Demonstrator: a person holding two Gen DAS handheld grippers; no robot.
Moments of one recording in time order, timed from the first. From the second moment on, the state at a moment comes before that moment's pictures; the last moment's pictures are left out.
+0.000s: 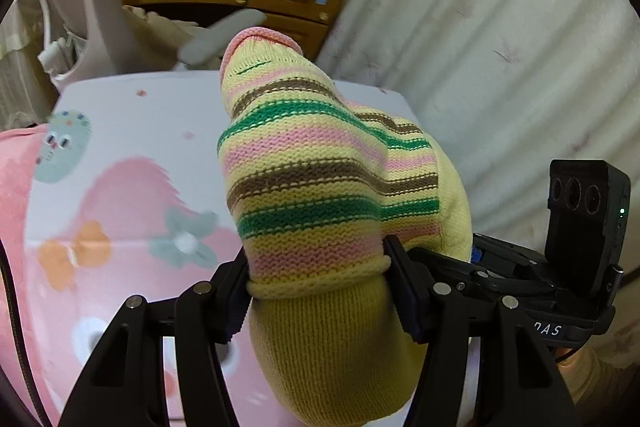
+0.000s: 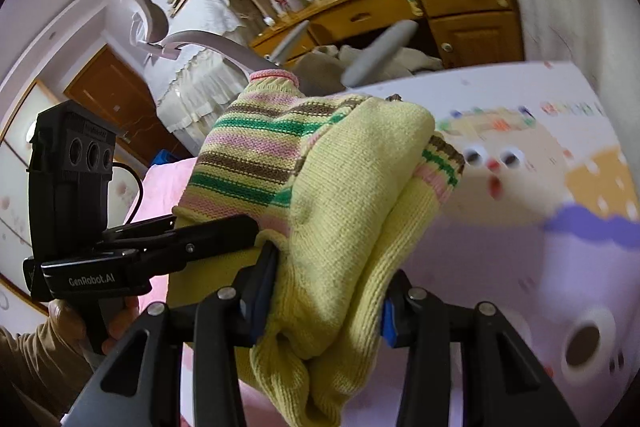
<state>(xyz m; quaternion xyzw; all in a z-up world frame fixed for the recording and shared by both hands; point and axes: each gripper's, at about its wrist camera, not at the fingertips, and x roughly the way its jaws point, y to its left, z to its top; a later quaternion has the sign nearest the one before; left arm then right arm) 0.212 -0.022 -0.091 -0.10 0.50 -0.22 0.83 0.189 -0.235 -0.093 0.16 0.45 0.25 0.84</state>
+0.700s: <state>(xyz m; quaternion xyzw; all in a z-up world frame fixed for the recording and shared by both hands) 0.274 0.027 -0.189 -0.12 0.54 -0.16 0.82 0.255 -0.183 -0.158 0.11 0.51 0.20 0.83</state>
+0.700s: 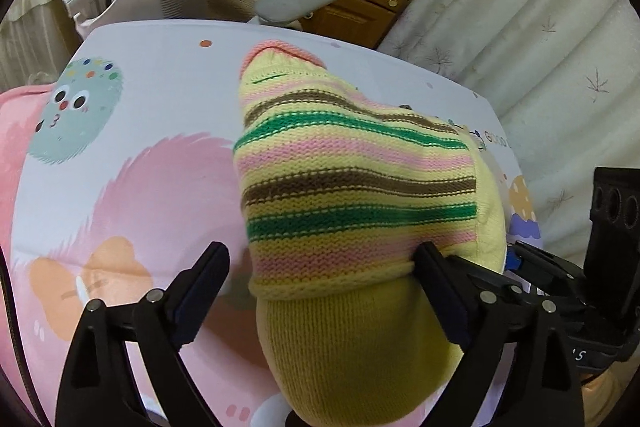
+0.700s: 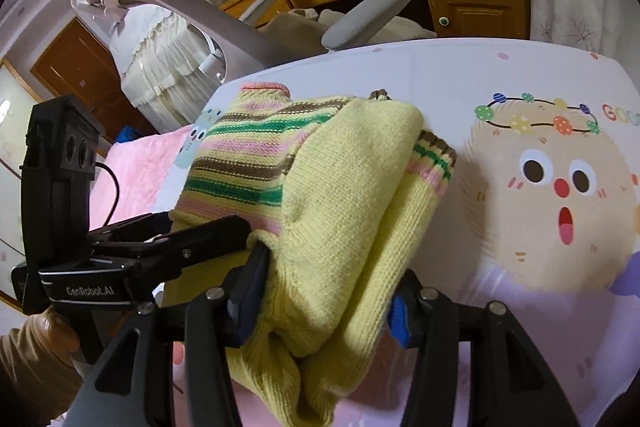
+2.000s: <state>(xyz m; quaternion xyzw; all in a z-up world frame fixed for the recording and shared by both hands) 0.071 -0.008 0.014 0.01 0.47 -0.04 0.88 0.080 -0.189 0.007 0.05 0.46 0.07 0.88</state>
